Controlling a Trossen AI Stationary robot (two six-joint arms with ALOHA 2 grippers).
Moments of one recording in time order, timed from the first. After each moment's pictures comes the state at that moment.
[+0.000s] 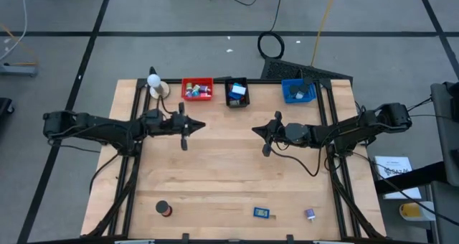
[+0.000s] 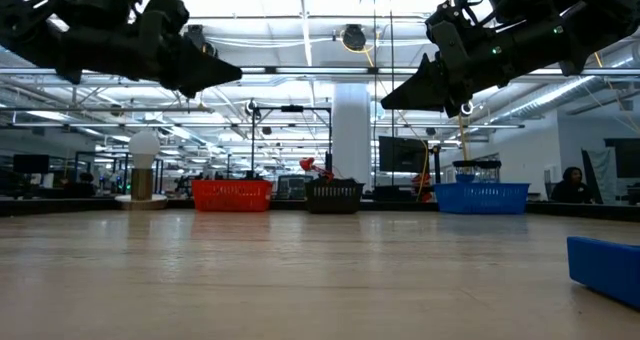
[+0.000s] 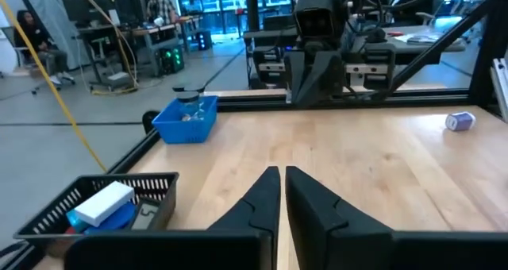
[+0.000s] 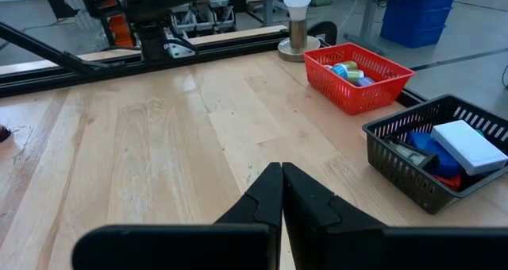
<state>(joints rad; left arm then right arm) 0.17 1.04 0.27 0.71 0.06 0.11 0.05 1.31 0.45 0.60 0.36 0.17</state>
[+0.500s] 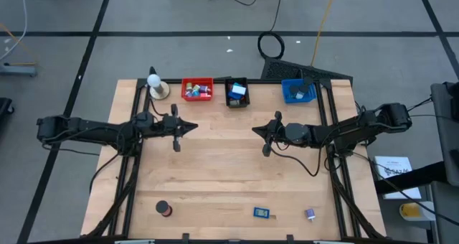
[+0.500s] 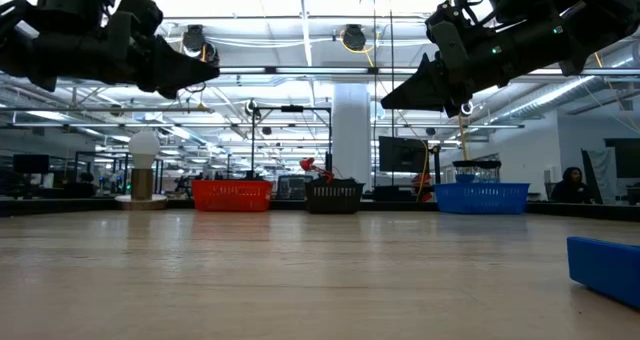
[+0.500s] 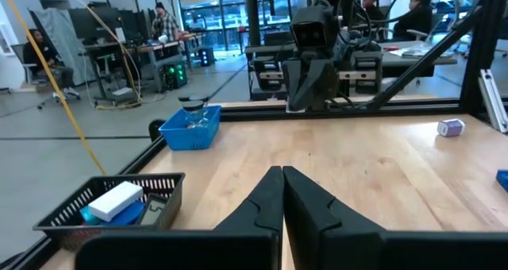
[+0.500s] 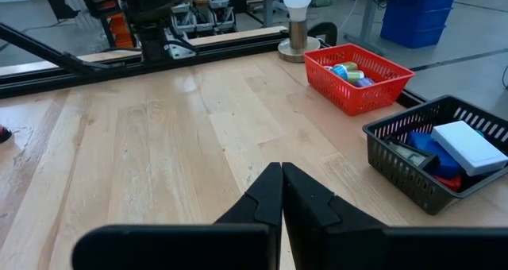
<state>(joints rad) 0.17 0.87 0.15 0.71 0.06 0.11 0.05 1.31 0.45 0.60 0.36 0.17</state>
